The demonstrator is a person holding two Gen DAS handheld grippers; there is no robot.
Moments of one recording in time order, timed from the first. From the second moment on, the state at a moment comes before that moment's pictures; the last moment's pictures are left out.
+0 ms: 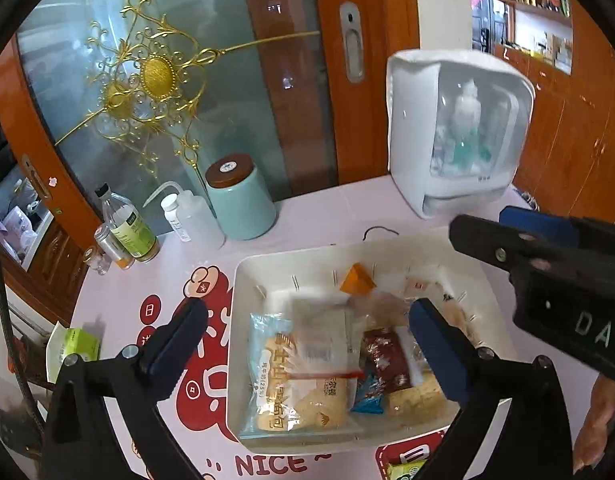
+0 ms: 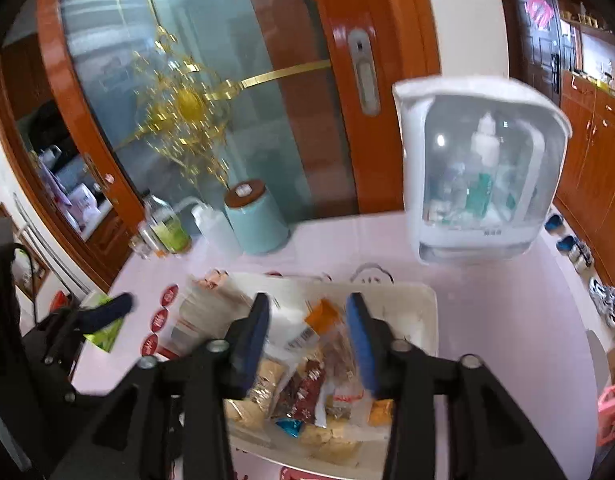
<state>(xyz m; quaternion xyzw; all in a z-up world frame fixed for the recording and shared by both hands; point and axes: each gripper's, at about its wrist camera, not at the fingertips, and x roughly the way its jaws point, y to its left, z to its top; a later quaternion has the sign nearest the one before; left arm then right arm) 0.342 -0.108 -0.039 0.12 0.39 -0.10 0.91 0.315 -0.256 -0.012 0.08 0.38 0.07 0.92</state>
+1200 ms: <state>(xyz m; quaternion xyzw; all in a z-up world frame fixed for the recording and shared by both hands) 0.231 -0.065 -0.048 0.12 0.40 -0.11 0.90 0.206 -0.249 -0.047 0.10 0.41 0.07 0.91</state>
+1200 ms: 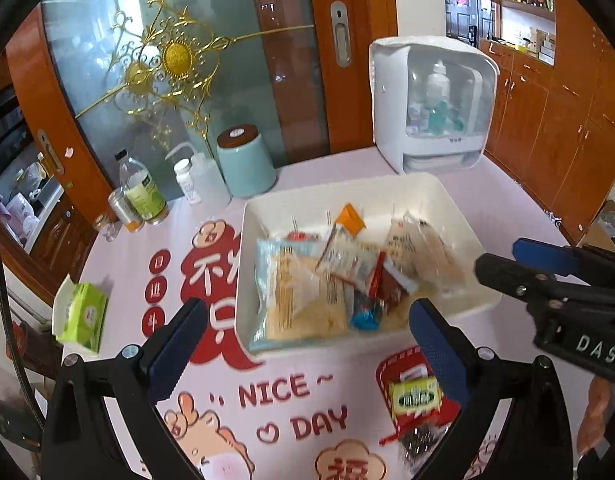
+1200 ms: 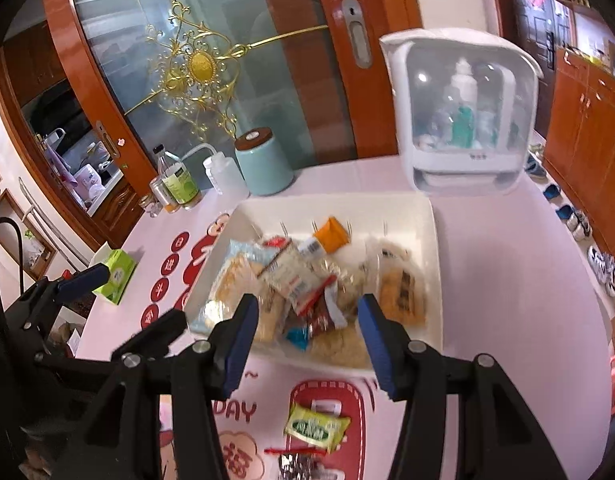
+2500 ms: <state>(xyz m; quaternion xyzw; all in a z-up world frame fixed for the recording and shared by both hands) 0.174 -0.062 -0.192 0.13 0.51 -0.13 0.84 0.110 -0.194 -0.225 0.03 0.52 0.10 0.85</state>
